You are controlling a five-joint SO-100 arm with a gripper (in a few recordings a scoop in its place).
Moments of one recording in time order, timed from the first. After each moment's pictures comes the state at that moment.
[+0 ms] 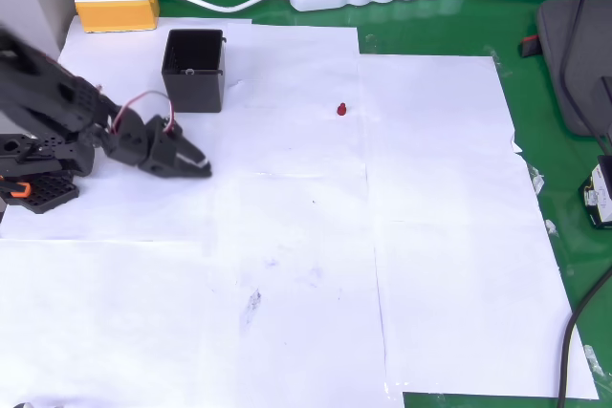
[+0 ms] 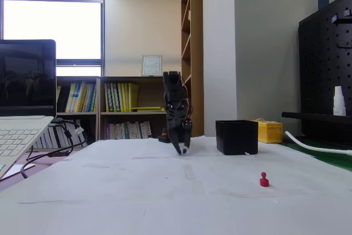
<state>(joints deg) -0.6 81.3 1.8 -39.7 -92.9</state>
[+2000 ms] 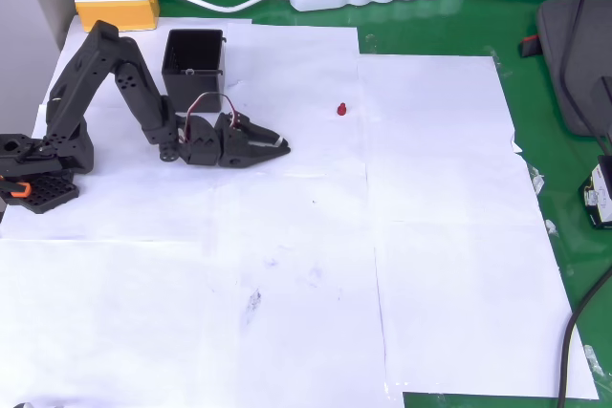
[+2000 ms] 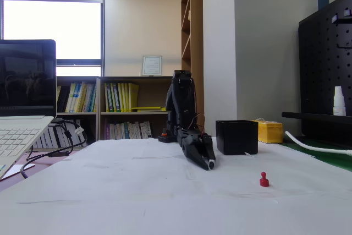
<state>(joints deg) -11.9 131.4 48.7 -63.5 -88.4</state>
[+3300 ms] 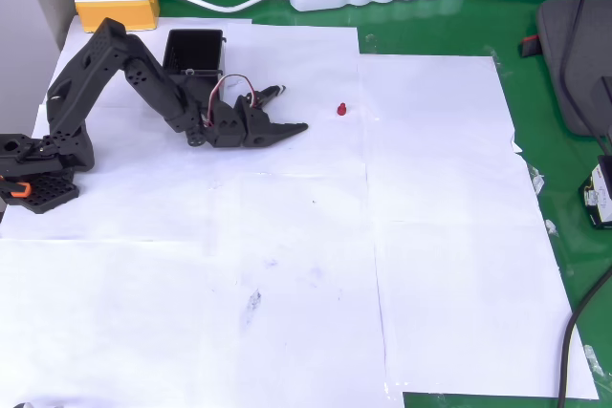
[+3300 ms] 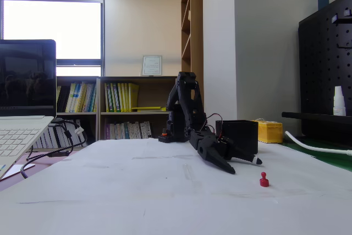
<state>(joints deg) -12.7 139.0 70.7 -52.5 -91.2</state>
